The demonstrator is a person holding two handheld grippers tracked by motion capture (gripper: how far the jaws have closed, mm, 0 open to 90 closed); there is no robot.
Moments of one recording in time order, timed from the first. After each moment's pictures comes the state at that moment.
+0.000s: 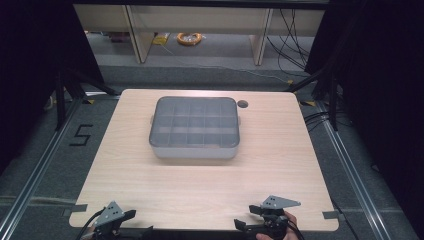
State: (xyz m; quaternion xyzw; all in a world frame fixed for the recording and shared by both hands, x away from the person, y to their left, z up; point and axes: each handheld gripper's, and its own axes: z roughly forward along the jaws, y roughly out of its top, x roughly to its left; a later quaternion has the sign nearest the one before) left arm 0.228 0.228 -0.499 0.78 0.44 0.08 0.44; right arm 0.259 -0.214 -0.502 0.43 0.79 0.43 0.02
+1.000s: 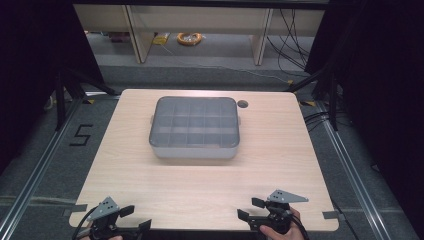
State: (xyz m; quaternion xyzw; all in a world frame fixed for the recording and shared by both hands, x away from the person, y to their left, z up) left arm 0.235 0.234 -0.490 0.75 0.46 0.07 0.46; right arm 0.270 -0.225 -0.495 0.45 0.76 0.47 0.03
